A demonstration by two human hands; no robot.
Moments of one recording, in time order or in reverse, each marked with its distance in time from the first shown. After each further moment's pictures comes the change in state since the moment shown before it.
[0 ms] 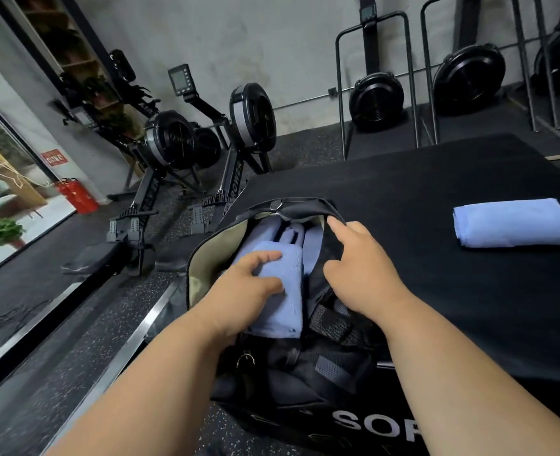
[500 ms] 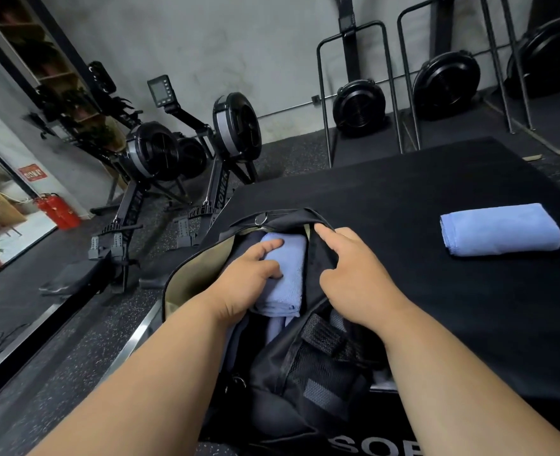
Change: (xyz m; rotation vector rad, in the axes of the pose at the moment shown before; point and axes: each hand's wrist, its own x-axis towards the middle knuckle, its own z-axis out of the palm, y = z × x) left_hand 0.072 0.020 0.019 -0.089 -0.122 0.062; right_hand 0.013 0.009 -0.009 0.170 -0.003 -0.001
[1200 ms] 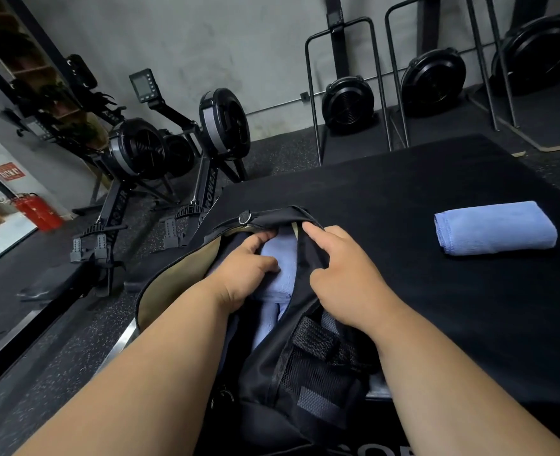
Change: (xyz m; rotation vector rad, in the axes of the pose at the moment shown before) left_hand 0.054 -0.011 0.005 -0.044 -0.017 0.062; right_hand 0.010 0.003 0.005 0.079 0.010 -0.004
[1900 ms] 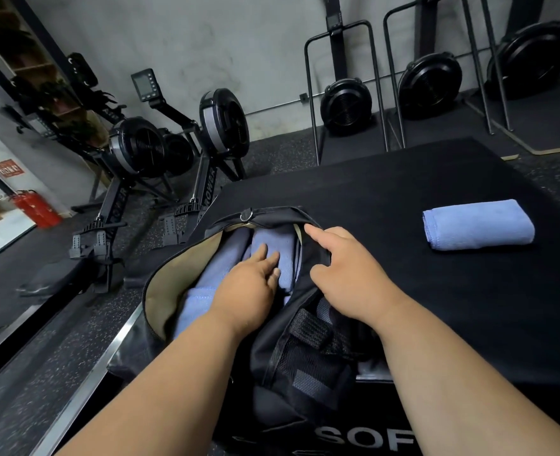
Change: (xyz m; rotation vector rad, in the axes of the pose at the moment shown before) left_hand -0.050 -0.011 0.021 0.811 0.076 0.250; right_hand -0.012 0.006 -0.015 -0.115 -0.021 -0.022
